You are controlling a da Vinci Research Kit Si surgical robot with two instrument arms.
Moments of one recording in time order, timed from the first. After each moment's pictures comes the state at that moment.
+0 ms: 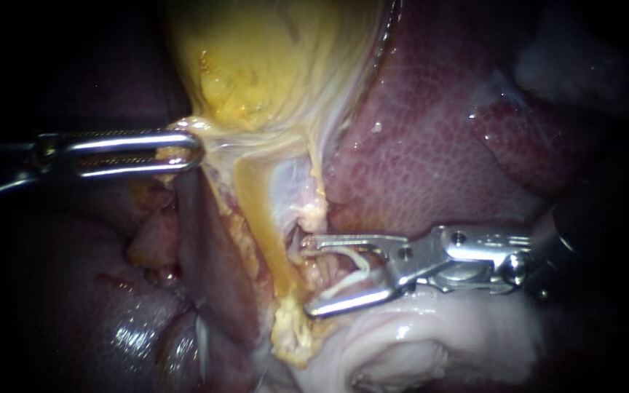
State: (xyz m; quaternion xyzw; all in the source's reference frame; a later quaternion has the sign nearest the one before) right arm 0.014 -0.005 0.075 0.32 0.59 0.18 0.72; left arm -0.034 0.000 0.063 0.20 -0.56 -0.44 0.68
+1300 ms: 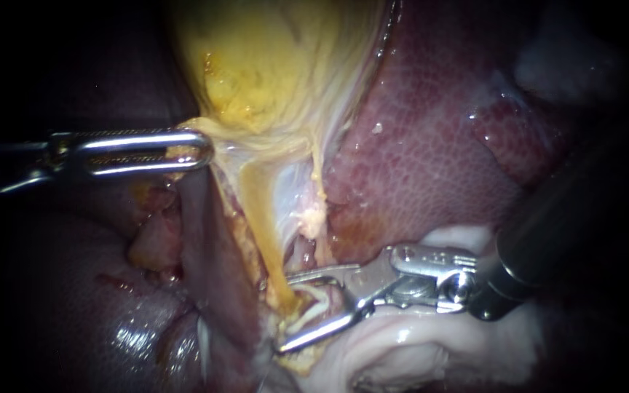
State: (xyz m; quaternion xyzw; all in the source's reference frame) right arm 0.019 -0.008 0.076 0.44 0.59 0.13 0.67; left arm -0.036 0.001 0.066 0.20 -0.56 -0.44 0.68
